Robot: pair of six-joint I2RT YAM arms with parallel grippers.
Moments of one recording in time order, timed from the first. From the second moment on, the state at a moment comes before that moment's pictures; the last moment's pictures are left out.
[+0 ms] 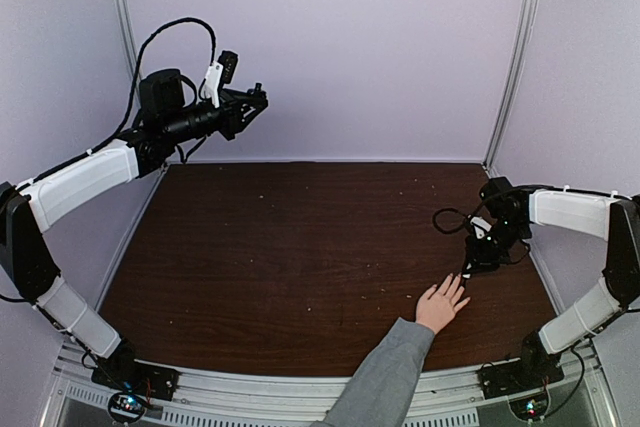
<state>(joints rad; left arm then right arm) -0.44 1.53 1.35 0.16 0.49 0.03 0.17 1.44 0.86 -0.79 -0.20 0.19</state>
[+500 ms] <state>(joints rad) -0.44 1.53 1.35 0.16 0.49 0.02 0.17 1.43 0.85 -0.79 -0.13 0.21</state>
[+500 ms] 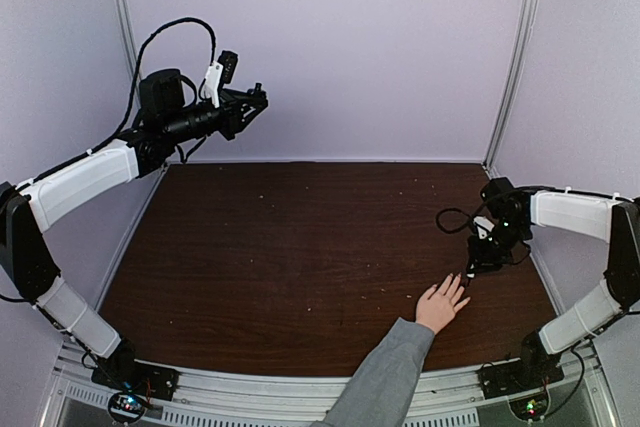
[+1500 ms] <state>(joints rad) -0.44 1.53 1.34 0.16 0.49 0.01 0.17 1.38 0.84 -0.75 -0.17 0.21</state>
